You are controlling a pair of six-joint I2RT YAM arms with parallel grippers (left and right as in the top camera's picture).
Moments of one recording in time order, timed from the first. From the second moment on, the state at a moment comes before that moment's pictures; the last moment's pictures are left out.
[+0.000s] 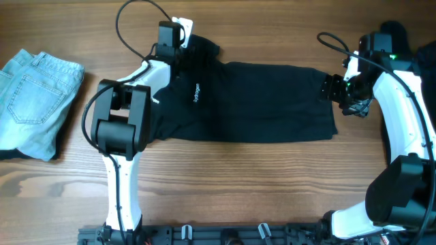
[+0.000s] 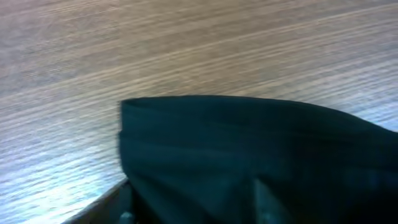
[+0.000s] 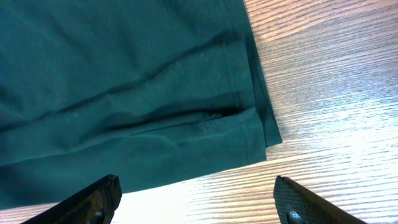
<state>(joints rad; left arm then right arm) -0.22 2.34 1.56 0.03 0.05 0.05 -0.14 1.70 1.39 -1.13 -0.13 0.19</state>
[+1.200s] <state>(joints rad) -0.22 1.98 1.56 -0.69 0.16 -0.20 -0.14 2.13 1.60 -0.67 -0.09 0.21</state>
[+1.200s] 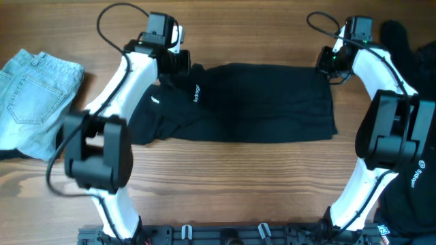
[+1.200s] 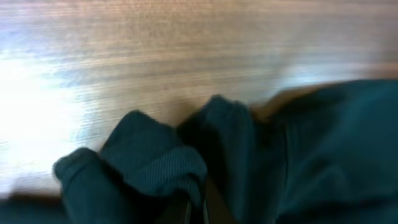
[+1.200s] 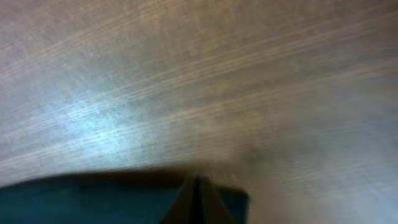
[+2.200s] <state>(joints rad) -0.21 1.76 1.35 -1.10 0.12 -0.26 -0.18 1.97 1.51 -1.32 0.01 0.02</state>
